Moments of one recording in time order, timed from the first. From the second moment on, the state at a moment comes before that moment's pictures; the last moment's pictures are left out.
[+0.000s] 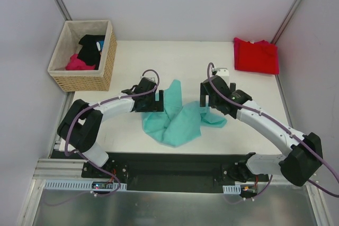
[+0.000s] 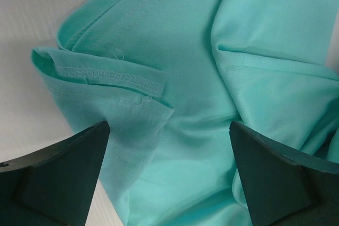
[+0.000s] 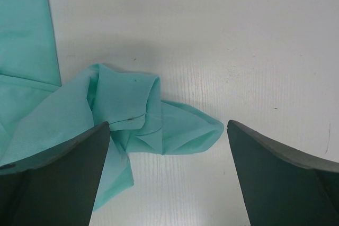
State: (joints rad) left arm -0.57 1.60 0.89 -0.31 -0.01 -0.54; right arm 0.69 1.26 1.03 -0.71 0.52 0.50
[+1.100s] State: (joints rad) left arm -0.57 1.59 0.90 -0.32 -0.11 -0.60; right arm 0.73 1.67 1.45 -0.65 0.19 0.37
